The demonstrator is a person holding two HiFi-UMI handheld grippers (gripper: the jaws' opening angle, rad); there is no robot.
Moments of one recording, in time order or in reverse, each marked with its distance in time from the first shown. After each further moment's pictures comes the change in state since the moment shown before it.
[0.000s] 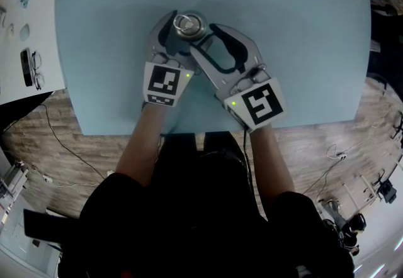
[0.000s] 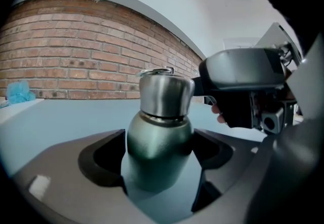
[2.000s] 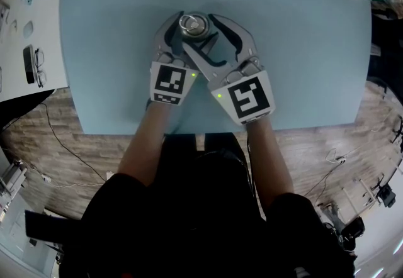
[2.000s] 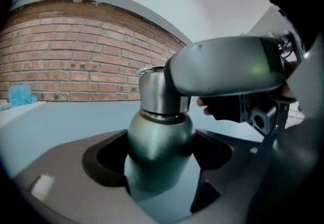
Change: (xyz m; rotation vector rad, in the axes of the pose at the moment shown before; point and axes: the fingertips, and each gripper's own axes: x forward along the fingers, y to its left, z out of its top) left arm 0.003 0.001 -0.001 0.021 -0.020 0.024; right arm 0.024 0.003 -0.003 -0.207 0.075 -0.011
